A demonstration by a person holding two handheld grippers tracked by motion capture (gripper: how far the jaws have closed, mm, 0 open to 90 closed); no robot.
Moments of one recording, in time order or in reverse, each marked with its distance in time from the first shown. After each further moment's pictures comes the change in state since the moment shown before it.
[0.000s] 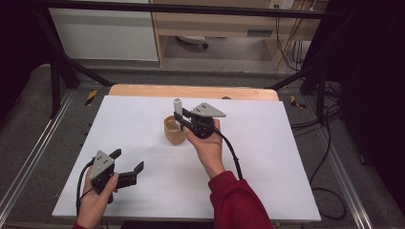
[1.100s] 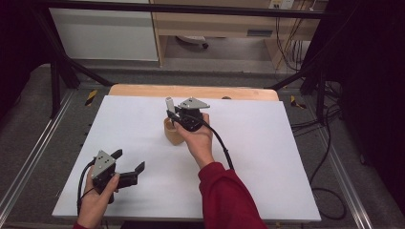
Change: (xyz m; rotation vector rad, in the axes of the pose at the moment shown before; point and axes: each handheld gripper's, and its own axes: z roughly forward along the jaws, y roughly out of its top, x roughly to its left) left arm -0.001 0.000 0.002 0.004 -0.005 -0.011; right arm -0.001 -0.003 0.045 0.126 -0.018 -0.014
